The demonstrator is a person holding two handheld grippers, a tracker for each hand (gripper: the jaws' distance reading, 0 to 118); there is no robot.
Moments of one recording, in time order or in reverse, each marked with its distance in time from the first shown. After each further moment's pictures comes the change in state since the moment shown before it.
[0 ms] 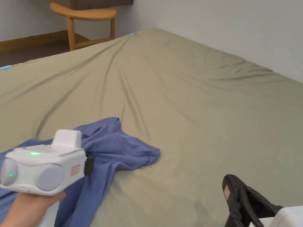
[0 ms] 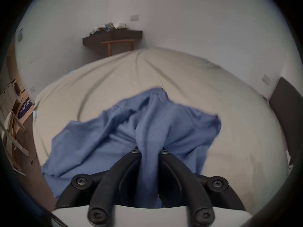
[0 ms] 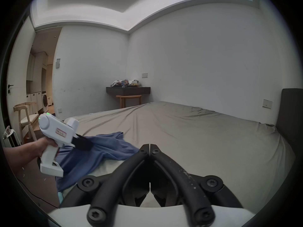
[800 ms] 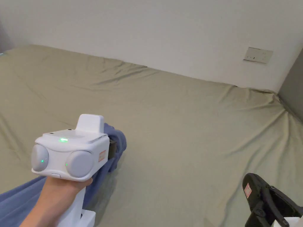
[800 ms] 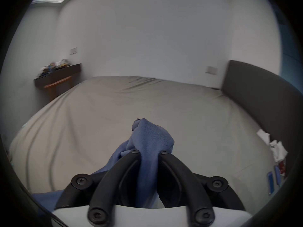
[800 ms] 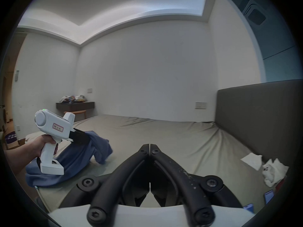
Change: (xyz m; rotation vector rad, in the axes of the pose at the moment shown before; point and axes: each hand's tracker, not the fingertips) left arm 0.344 0.006 0.079 0.152 -0.471 -0.338; right arm 0.135 -0.010 0.234 0.101 -0.555 -0.100
